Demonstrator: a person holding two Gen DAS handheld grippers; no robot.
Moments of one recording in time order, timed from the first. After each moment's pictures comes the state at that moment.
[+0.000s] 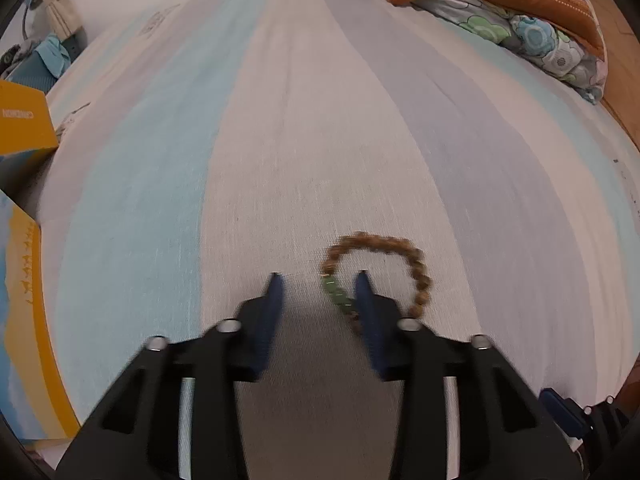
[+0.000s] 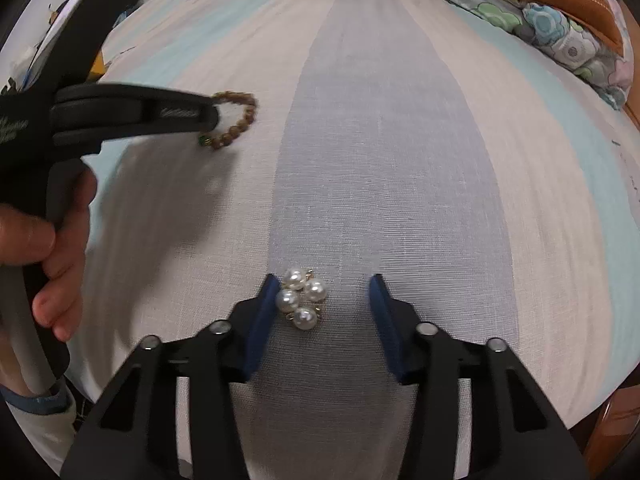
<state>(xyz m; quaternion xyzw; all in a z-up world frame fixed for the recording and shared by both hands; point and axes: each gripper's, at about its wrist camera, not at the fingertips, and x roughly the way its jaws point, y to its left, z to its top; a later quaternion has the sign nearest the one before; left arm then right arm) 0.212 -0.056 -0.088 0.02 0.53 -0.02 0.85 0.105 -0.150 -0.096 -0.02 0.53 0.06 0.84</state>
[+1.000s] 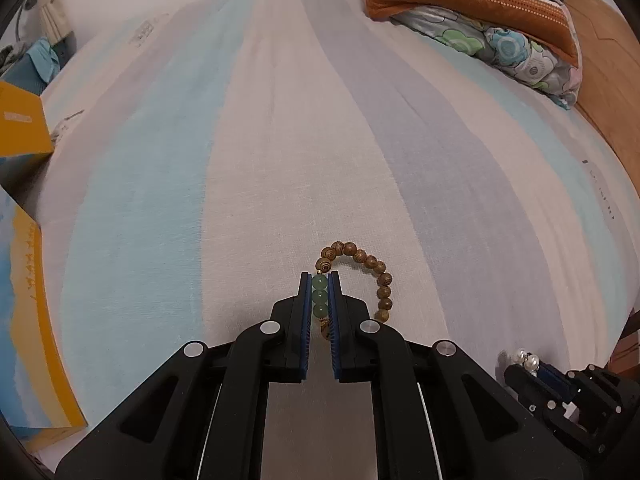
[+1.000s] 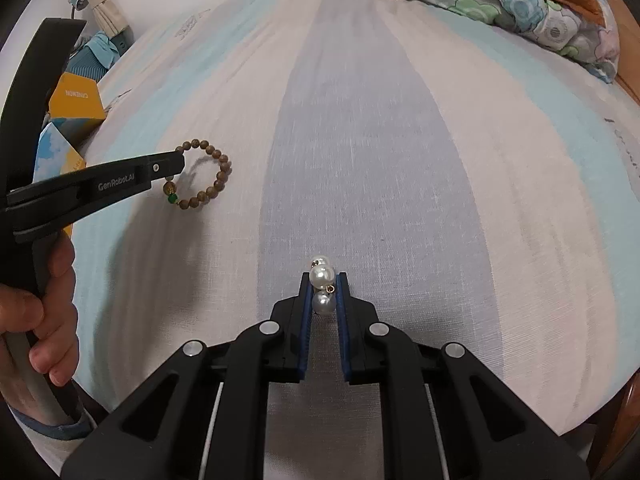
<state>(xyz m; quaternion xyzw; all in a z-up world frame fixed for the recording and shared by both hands) 0.179 -0.047 -0.064 0.00 0.51 -0.06 0.86 0.109 -0.171 -0.076 0.04 0.51 0.07 0.86</state>
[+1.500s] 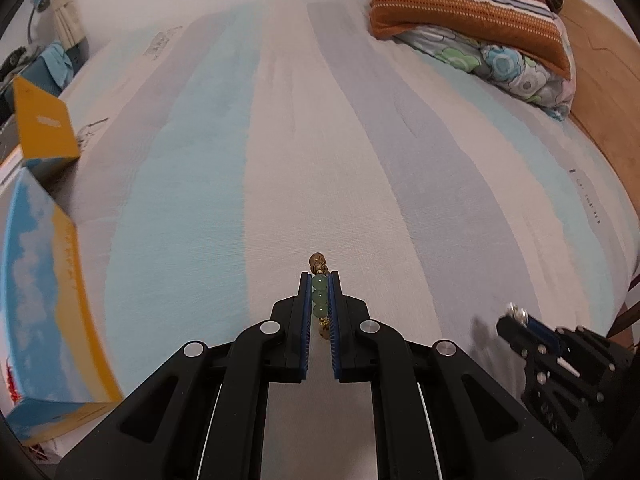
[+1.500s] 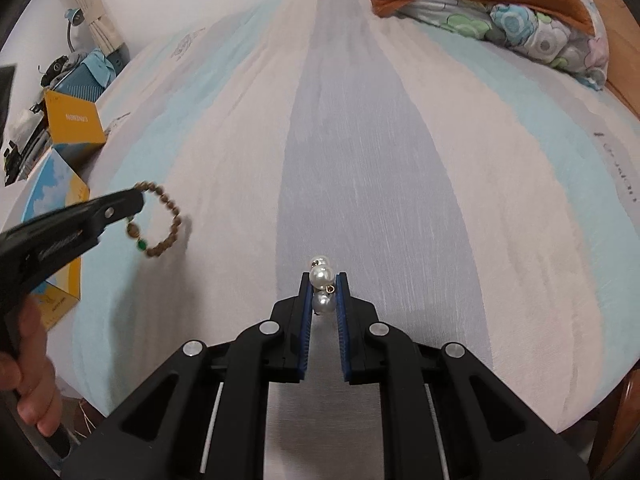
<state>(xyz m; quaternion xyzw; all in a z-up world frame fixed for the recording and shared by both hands) 0.148 -0.024 -0.019 0.00 0.49 -0.05 0.87 0.115 -0.169 -0.048 0.06 0.49 0.05 0.87</state>
